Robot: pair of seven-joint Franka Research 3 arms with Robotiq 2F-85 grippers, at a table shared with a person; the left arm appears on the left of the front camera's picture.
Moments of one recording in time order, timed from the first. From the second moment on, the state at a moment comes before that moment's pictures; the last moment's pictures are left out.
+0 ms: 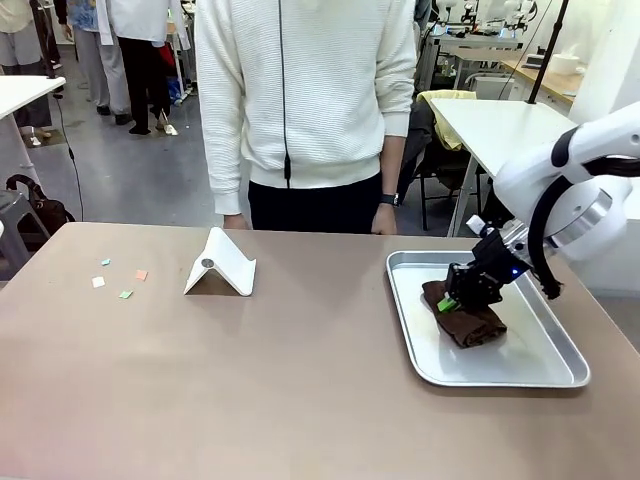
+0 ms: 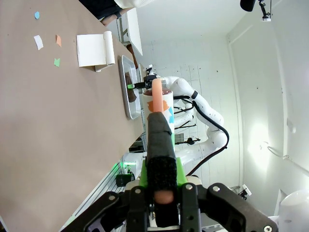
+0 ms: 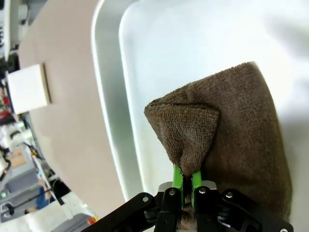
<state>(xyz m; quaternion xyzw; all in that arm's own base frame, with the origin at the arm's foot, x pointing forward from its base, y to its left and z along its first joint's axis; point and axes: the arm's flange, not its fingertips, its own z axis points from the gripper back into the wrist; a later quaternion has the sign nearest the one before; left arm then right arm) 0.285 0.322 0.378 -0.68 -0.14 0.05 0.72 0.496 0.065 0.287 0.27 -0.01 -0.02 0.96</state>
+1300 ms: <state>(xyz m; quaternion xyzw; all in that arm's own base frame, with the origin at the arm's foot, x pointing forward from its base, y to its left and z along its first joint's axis) 0.285 0.322 0.378 -0.68 -0.14 0.05 0.72 0.483 -0.006 0.307 0.58 0.03 -0.14 0.80</state>
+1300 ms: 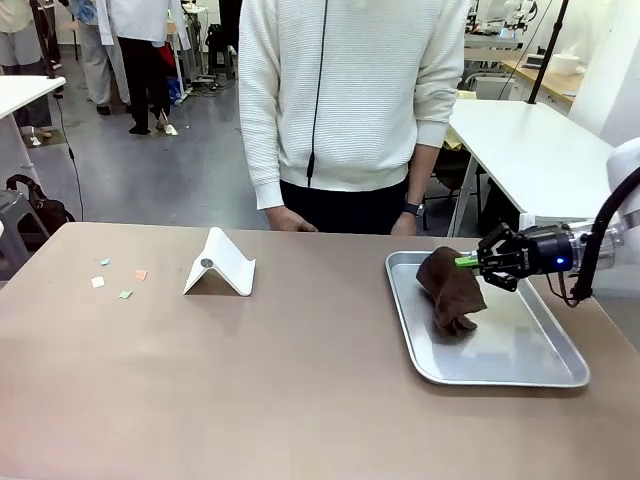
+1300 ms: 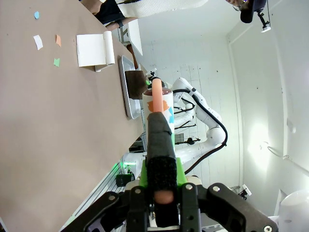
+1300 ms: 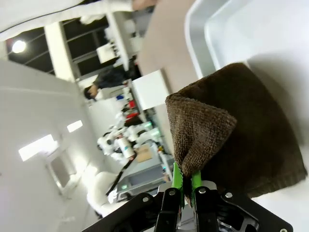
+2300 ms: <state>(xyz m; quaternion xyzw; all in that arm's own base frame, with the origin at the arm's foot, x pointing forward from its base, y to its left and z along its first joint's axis) 0.284 0.323 0.378 -0.67 -0.14 0.05 0.72 0.345 -0.158 0.406 0.66 -0.08 -0.23 0.71</state>
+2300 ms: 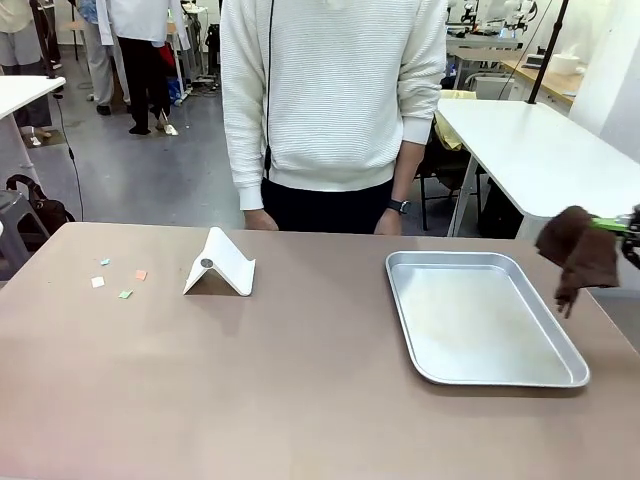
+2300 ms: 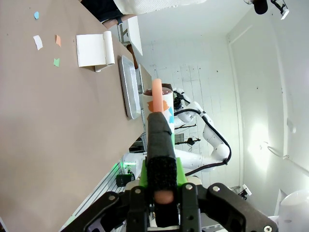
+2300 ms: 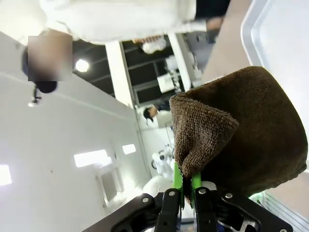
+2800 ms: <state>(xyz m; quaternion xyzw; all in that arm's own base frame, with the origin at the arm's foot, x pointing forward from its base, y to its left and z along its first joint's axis) 0.284 0.323 0.378 -0.67 -0.14 0.05 0.72 0.358 -0.242 0.341 0.71 -0.11 -0.29 0.64</state>
